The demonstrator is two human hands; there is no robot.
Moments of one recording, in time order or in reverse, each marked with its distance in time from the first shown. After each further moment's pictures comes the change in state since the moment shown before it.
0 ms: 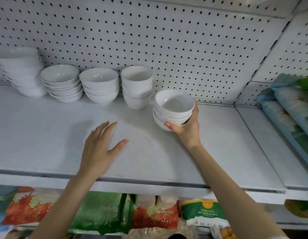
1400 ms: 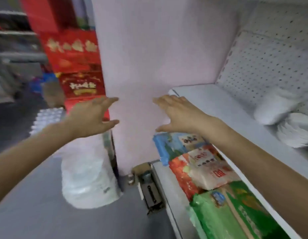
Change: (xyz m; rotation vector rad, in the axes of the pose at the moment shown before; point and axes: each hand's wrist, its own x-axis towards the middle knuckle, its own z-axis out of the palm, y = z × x) left_hand -0.378 -0.140 -0.422 0.805 0.244 -0.635; right_hand -0.273 -0.355 0.385 -0.685 -1.293 -1.473
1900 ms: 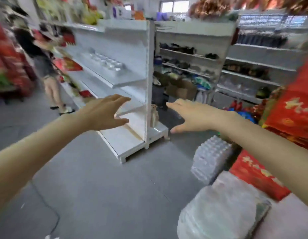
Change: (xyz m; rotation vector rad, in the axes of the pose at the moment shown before) left_hand -0.400 -0.230 -0.198 0.347 -0.061 -1.124; right_hand 0.266 -0.477 -0.126 -0.067 0.146 -1.141
